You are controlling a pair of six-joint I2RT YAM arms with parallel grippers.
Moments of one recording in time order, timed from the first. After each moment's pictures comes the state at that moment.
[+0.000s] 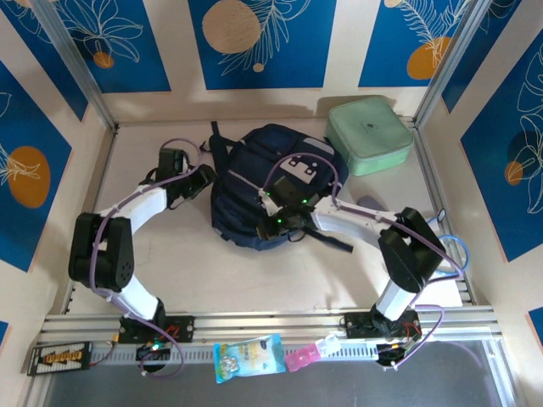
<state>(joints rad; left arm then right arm) -0.15 1.61 1.00 -0.18 0.27 -0.78 0.80 1.70 1.15 -0.50 -0.30 0.43</state>
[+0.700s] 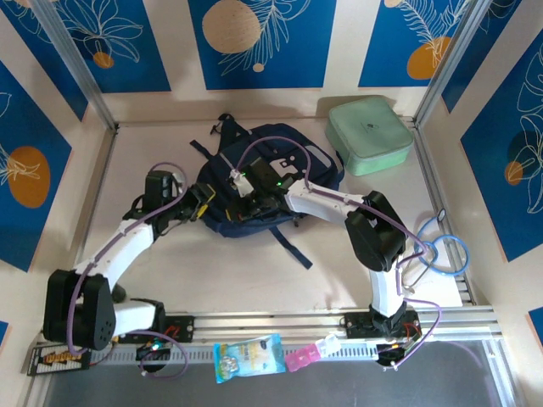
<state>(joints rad) -0.19 1.26 0.73 -0.17 0.45 -1.03 0.81 1.94 1.46 -0.43 -0.45 0.41</state>
